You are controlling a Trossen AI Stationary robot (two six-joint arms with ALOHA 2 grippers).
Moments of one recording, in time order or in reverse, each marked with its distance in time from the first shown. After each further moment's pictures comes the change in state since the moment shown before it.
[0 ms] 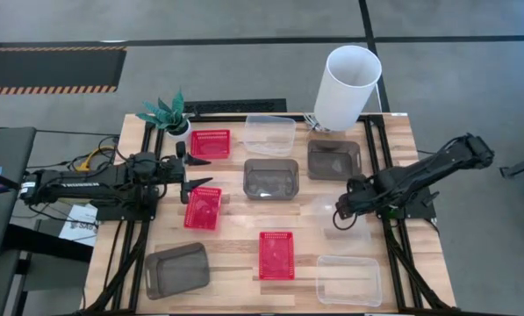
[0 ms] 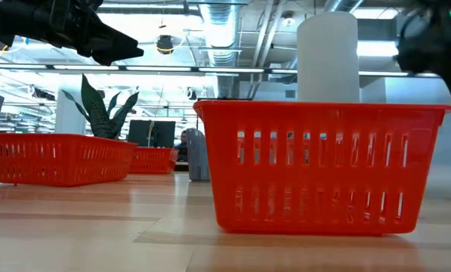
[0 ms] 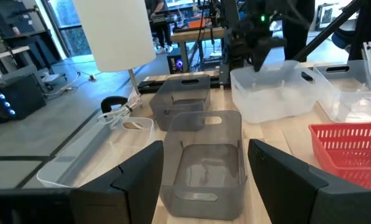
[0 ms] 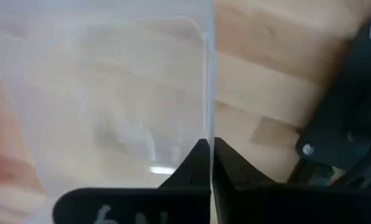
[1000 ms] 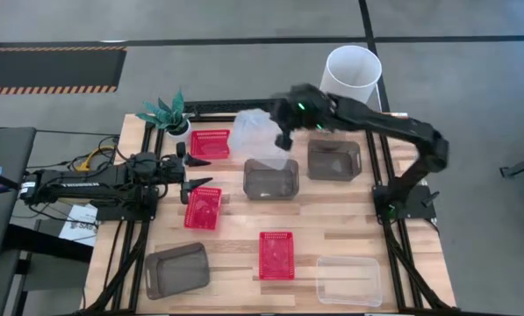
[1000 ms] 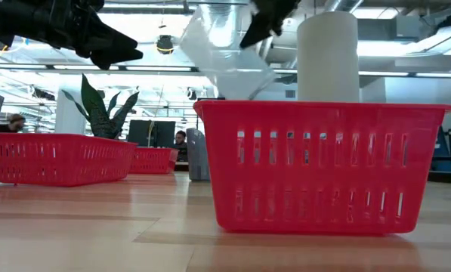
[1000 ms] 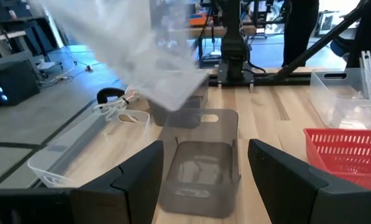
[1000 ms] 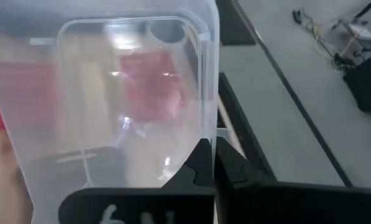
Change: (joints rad) left arm 0.000 0.000 0.000 -0.013 -0.002 -0.072; right arm -0.664 0.545 0.856 0.565 0.124 -1.822
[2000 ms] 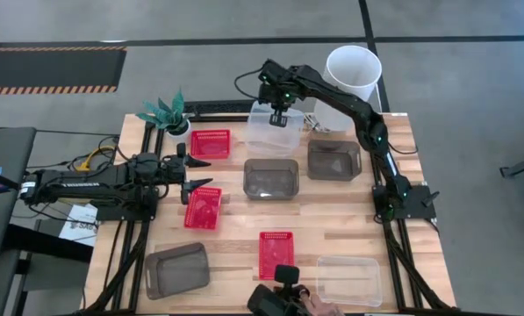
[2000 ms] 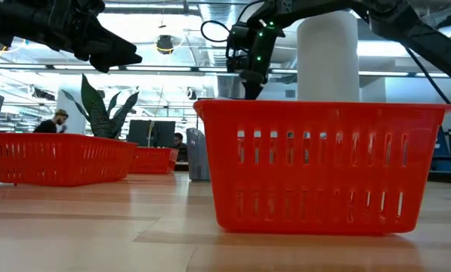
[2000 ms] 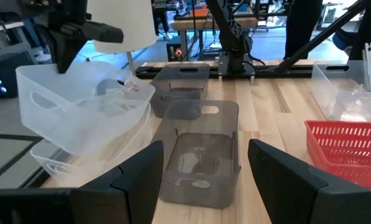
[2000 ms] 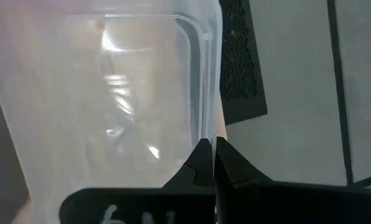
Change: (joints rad) left arm 0.000 0.003 -0.002 -0.027 -0.003 -0.004; right arm -0.252 0.595 0.662 -0.571 -0.032 -0.231
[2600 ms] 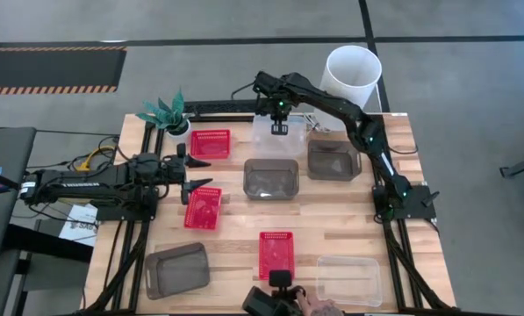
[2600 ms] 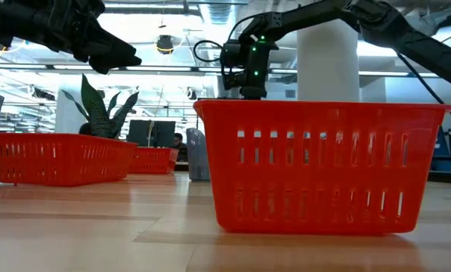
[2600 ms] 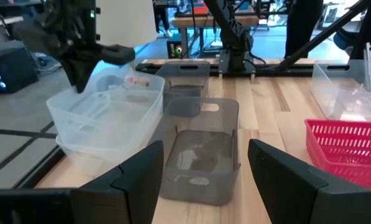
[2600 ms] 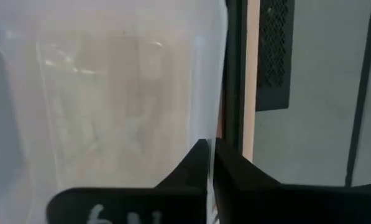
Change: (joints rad) left arm 0.000 0.000 -0.001 -0.015 -0.002 -0.014; right arm 0.019 0.084 0.000 -0.067 0.000 -0.104
